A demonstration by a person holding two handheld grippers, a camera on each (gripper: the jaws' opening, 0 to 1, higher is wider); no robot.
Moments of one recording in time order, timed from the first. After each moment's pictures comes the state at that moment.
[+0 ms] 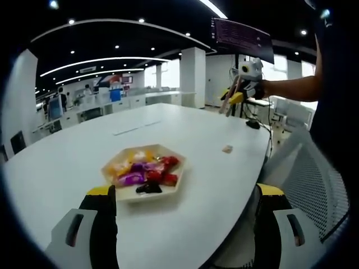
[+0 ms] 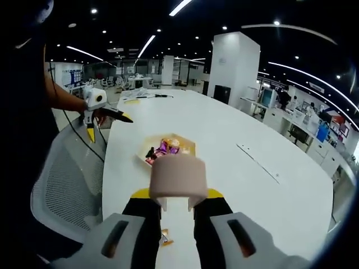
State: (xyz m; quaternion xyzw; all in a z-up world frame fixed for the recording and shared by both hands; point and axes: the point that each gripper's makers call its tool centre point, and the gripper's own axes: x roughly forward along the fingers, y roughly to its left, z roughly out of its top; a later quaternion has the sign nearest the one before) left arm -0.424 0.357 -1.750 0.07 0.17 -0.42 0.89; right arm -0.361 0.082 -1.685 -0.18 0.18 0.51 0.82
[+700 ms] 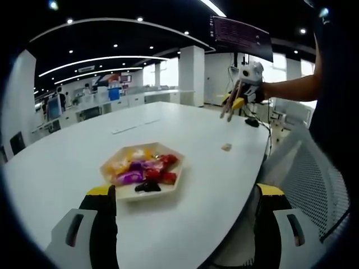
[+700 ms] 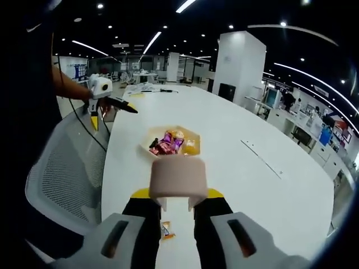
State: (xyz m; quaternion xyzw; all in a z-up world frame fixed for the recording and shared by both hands) left arm -0.426 0.356 -1.752 0.08 0.18 -0.42 0.89; right arm -0.369 0.080 -1.713 -0.20 0.18 0.52 0.81
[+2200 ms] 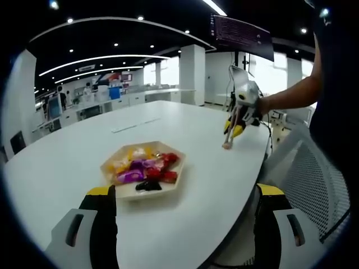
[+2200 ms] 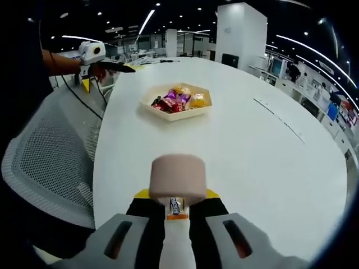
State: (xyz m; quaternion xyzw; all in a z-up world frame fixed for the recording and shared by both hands) left arm -0.425 0.357 -1.754 0.08 0.18 -0.41 0.89; right arm -0.375 0.075 -1.810 -0.21 0.29 0.50 0.79
